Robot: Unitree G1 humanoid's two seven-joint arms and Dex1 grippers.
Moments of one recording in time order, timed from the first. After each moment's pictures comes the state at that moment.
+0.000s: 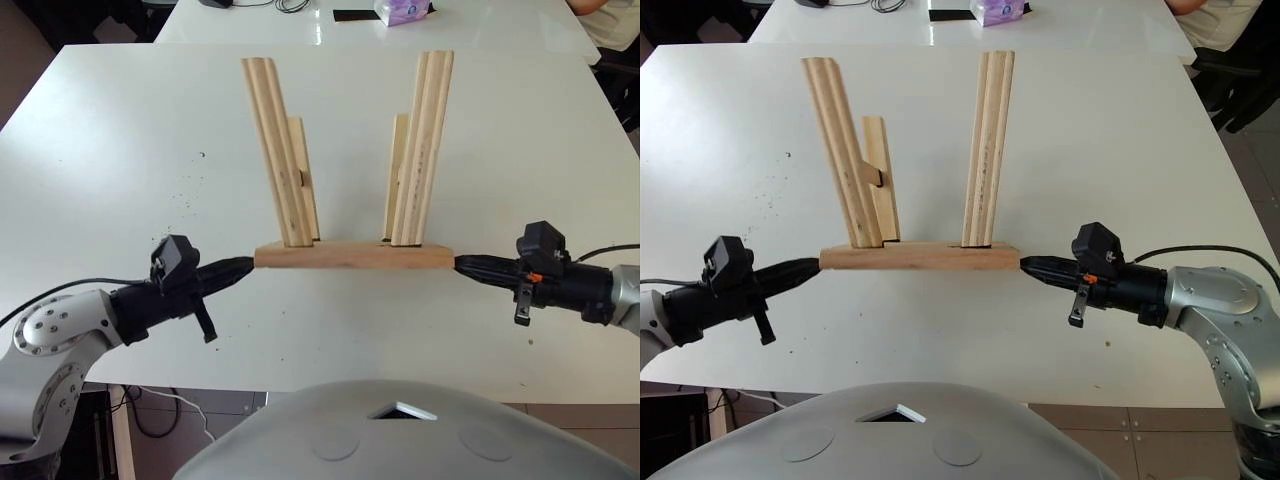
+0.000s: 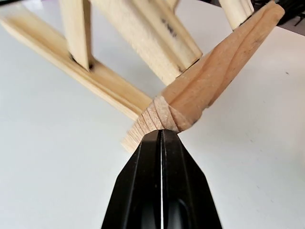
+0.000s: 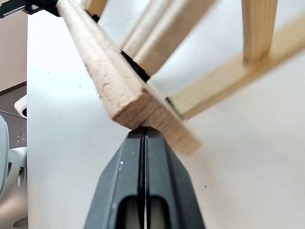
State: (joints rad) left arm 0.47 0.79 0.37 -0.67 -0.70 0.52 -0.89; right arm 0.30 -0.87 -0.29 -0.69 0.67 0.73 1.00
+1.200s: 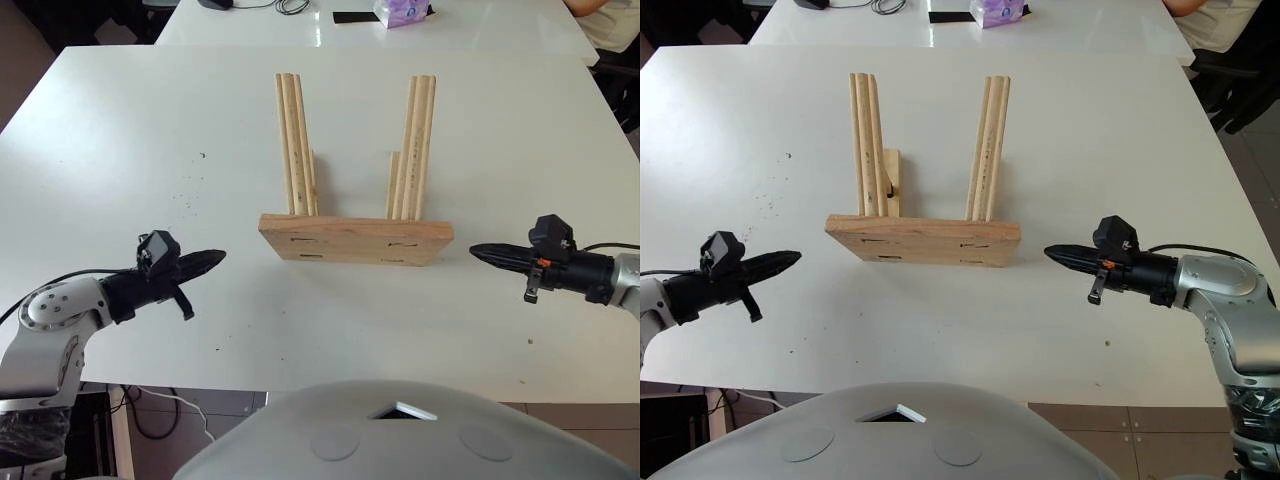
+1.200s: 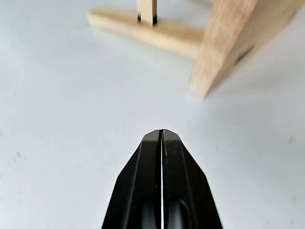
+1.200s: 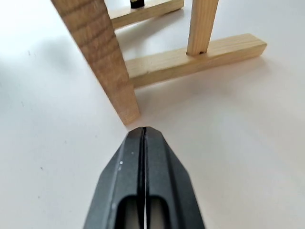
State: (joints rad) left arm 0.37 0.82 0.20 -0.14 -0.35 0.18 -1.03; right arm 0.23 -0.87 -0.10 -0.26 0.39 0.33 1.10
